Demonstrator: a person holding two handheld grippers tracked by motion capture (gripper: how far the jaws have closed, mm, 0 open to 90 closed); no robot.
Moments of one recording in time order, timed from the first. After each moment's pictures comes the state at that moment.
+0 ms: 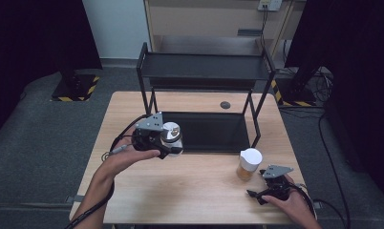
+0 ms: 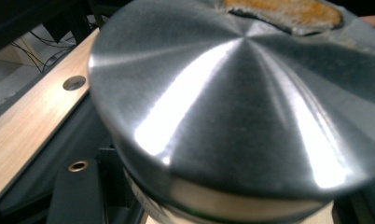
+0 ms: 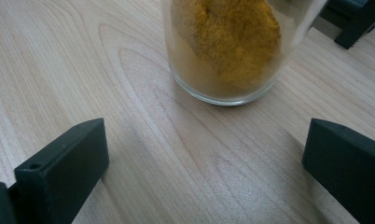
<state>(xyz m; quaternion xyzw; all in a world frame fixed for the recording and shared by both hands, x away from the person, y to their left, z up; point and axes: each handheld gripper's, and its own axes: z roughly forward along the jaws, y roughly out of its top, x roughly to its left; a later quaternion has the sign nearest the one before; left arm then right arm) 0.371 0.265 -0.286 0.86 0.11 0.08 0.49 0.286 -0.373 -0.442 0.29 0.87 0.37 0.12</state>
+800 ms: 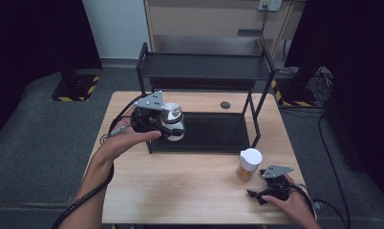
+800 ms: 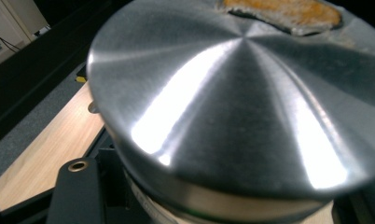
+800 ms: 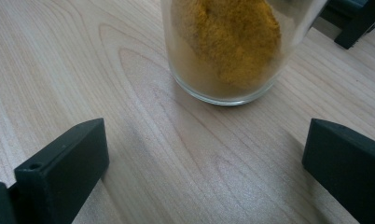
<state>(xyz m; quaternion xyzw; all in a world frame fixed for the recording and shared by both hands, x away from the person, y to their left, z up) 0.387 0.260 -0.233 0.86 0.11 0.10 0.49 0.286 -0.373 -0.442 0.29 0.87 0.37 0.12</state>
